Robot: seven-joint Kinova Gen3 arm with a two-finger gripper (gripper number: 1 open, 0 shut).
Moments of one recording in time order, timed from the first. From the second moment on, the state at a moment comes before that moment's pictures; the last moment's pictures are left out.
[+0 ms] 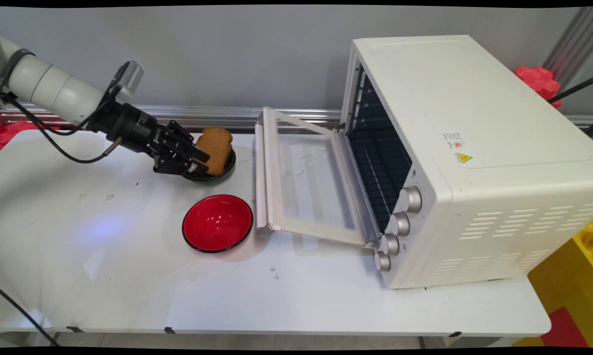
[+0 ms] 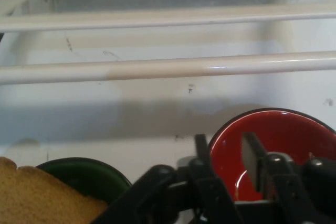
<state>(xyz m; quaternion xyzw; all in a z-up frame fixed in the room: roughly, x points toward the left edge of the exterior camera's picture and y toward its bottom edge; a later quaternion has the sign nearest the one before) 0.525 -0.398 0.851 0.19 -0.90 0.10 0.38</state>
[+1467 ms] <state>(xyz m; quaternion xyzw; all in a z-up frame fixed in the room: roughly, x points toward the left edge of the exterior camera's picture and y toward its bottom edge) 0.471 -0.464 0.767 0.17 -0.90 0.10 0.38</state>
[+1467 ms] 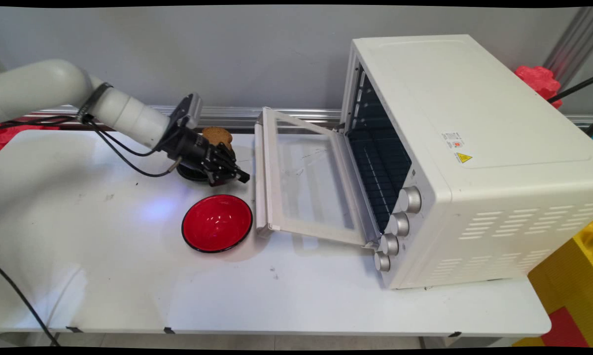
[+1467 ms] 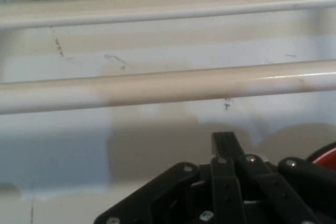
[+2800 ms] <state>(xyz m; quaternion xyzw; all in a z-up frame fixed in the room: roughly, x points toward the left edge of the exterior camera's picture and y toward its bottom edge) 0.449 -0.477 0.759 0.17 -0.89 0.09 0.42</state>
